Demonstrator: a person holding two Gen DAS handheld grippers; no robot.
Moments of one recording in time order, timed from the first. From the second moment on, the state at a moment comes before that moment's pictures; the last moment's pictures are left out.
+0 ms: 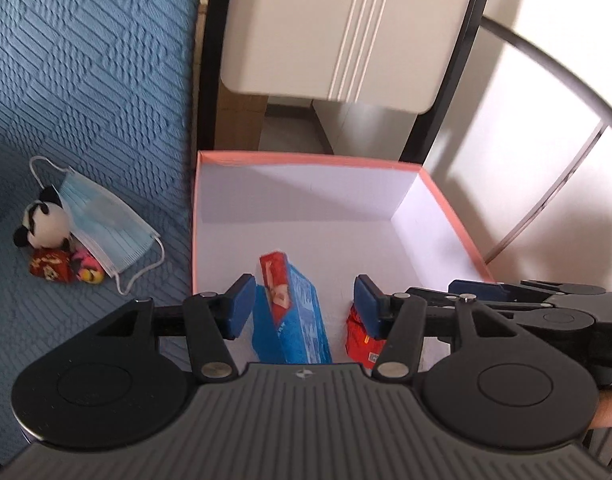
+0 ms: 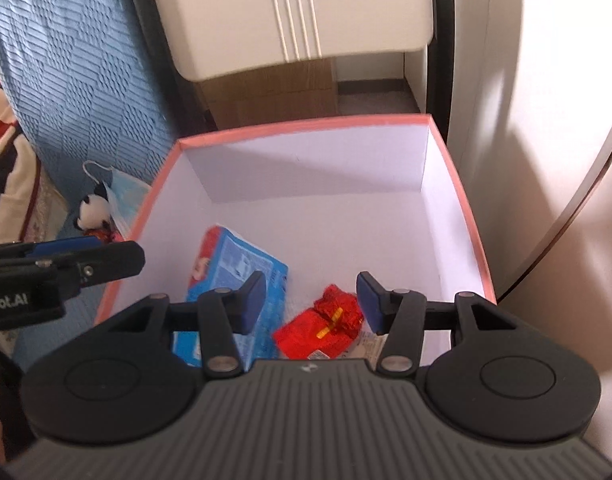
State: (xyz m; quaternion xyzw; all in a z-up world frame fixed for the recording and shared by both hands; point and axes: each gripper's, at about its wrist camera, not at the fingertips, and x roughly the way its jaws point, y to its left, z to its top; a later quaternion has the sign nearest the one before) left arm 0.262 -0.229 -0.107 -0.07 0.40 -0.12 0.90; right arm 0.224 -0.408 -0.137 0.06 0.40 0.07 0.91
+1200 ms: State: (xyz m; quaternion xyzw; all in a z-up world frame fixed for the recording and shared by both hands) left arm 0.149 -0.060 -0.009 -0.10 0.27 -0.07 0.95; right arm 0.147 -0.258 -0.048 0.02 0.35 0.12 0.93
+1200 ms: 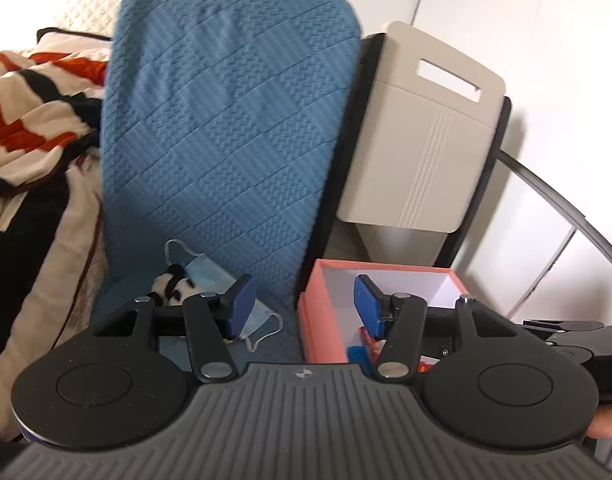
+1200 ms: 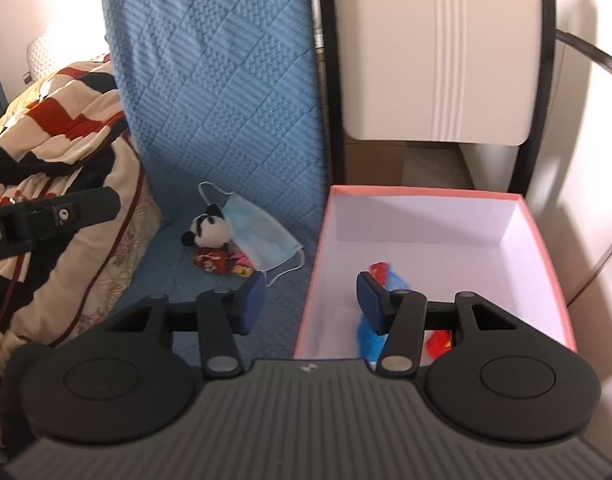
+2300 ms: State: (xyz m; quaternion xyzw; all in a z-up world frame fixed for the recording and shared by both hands) left arm 0.132 0.044 -0.083 -0.14 0.28 -0.01 0.95; right arm 0.138 -0.157 -0.087 0.00 0.35 0.14 0.93
